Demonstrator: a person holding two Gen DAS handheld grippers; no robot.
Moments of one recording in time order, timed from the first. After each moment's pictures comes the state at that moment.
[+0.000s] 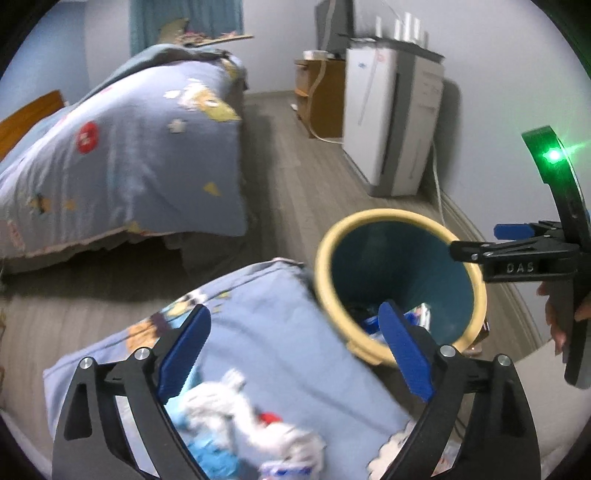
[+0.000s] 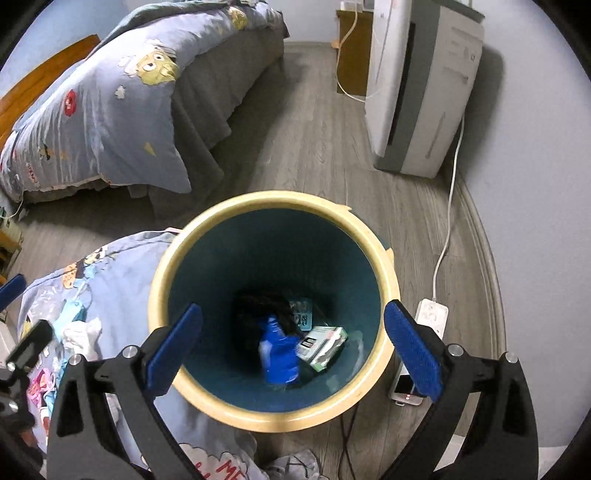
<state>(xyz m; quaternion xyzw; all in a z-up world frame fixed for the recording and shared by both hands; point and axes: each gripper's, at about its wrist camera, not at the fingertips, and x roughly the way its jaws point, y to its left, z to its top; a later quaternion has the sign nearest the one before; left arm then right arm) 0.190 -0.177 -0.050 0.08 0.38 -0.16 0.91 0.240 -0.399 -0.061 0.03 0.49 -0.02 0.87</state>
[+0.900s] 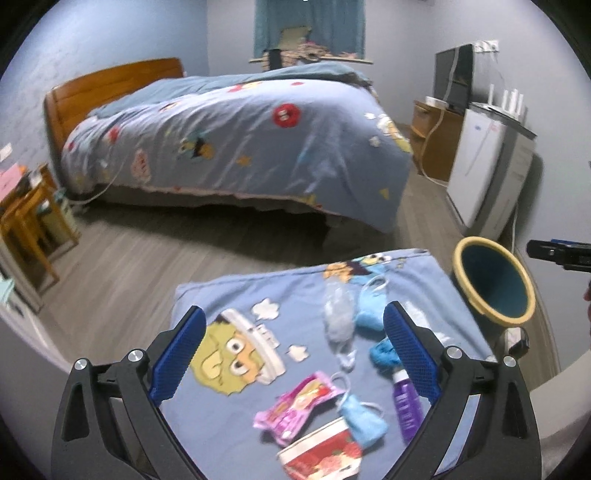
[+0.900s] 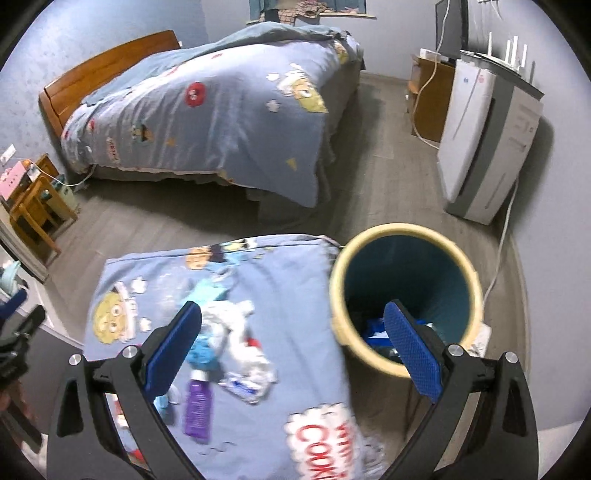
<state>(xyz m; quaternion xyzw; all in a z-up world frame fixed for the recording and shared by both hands) 0.061 0.063 0.003 -0.01 0.36 0.02 0.93 0.158 -0.226 0.024 0.01 0.44 0.10 0.89</state>
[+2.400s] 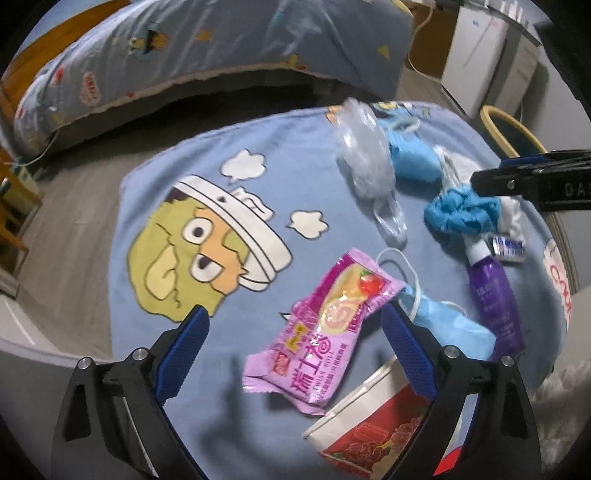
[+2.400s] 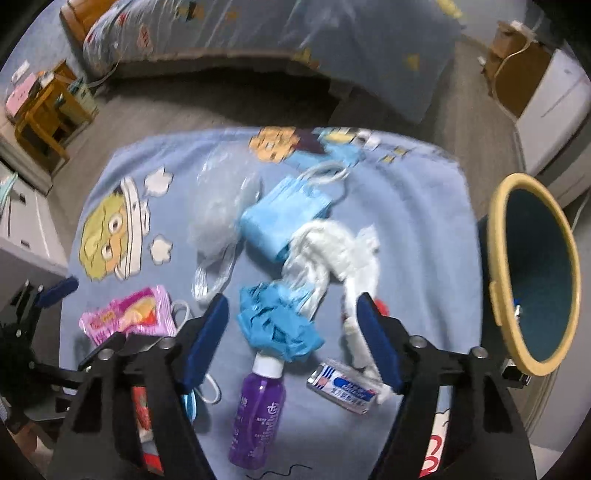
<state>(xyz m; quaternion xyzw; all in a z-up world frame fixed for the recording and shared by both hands) 0.088 0.075 -0.160 0.04 0.52 -0.04 0.85 0.192 -0.088 -0.130 -0.09 0.58 0.17 0.79</state>
